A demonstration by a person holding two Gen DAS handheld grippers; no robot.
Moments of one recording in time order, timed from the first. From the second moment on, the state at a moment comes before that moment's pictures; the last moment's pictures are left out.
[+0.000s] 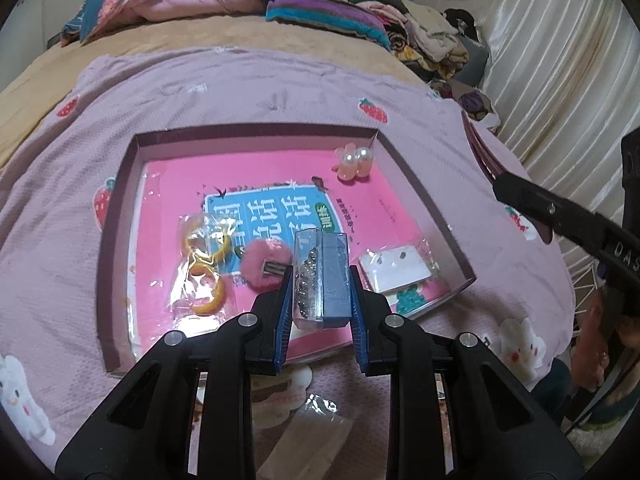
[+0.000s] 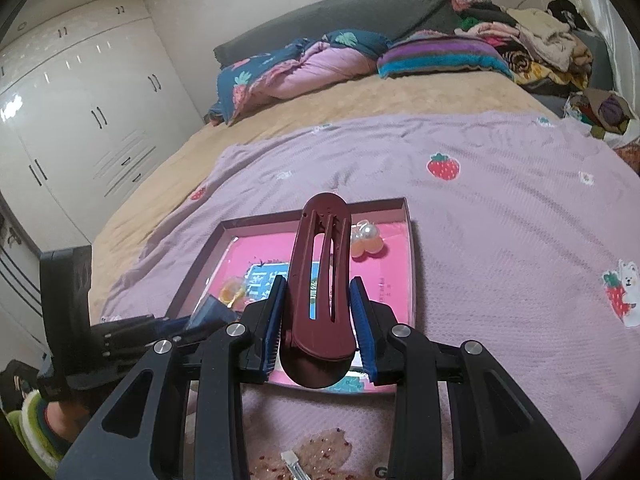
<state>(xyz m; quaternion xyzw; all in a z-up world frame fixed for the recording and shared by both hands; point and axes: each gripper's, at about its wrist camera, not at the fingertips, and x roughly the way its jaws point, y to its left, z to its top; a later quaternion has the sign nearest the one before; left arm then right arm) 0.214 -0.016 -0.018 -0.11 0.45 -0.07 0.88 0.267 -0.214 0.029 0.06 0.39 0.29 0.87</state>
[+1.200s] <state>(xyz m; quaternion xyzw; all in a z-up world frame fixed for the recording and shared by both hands) 0.225 0.008 -0.051 -0.10 0.47 -0.04 0.87 0.310 -0.174 -0.035 -0.01 0.46 0.25 0.85</state>
